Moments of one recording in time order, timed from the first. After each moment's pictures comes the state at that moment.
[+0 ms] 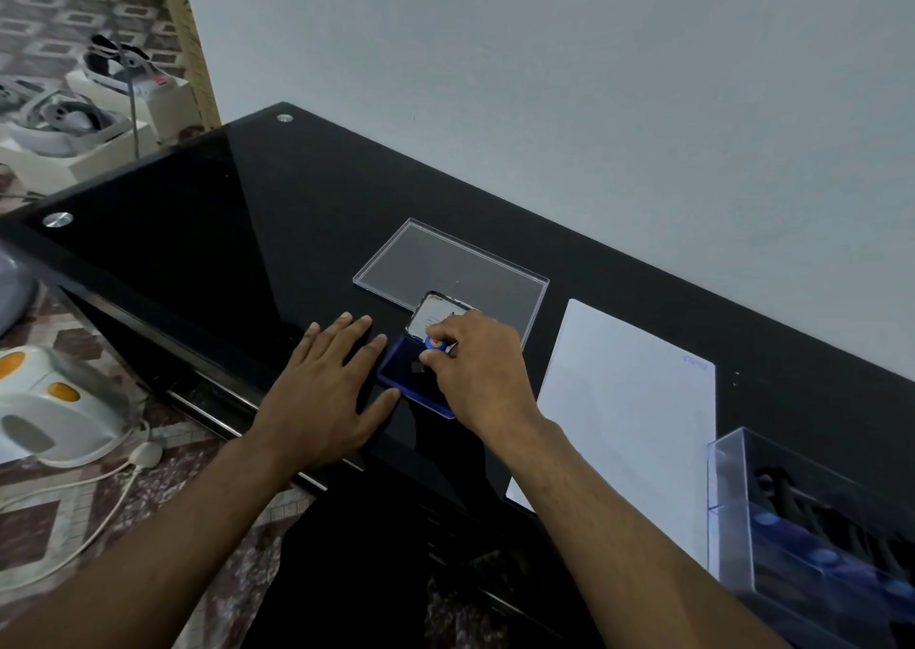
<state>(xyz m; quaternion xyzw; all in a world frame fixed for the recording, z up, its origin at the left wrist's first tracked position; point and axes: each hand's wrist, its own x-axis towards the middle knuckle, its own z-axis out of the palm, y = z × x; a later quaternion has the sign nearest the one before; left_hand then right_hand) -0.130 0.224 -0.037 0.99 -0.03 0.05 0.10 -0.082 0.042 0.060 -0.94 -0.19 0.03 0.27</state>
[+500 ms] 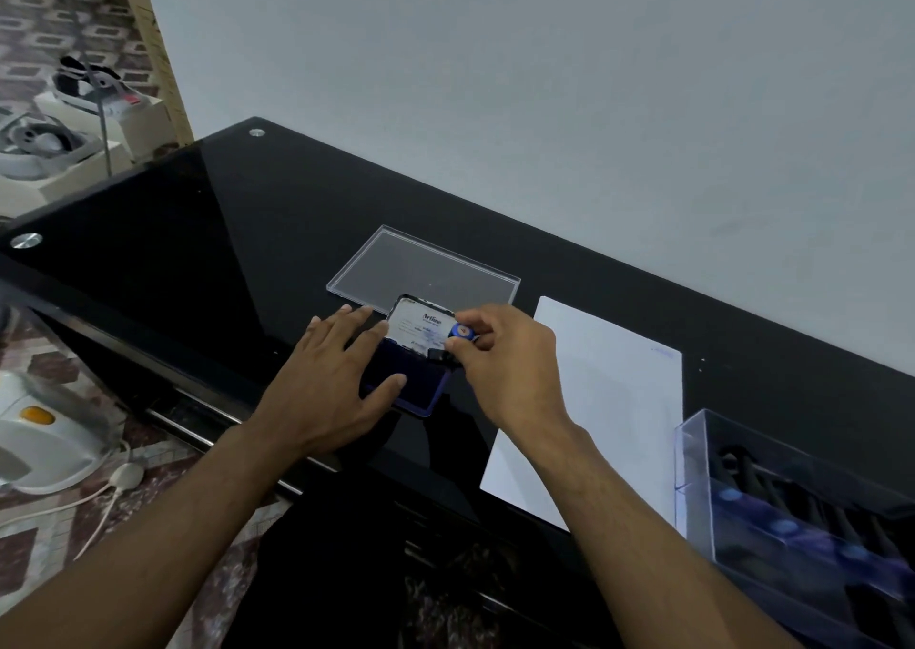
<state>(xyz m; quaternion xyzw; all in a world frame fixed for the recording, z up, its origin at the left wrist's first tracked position) -0.117 0.201 -0.013 0.98 -0.05 0.07 0.16 -0.088 -0.006 0.077 -0.92 -0.10 -0.04 0.37</state>
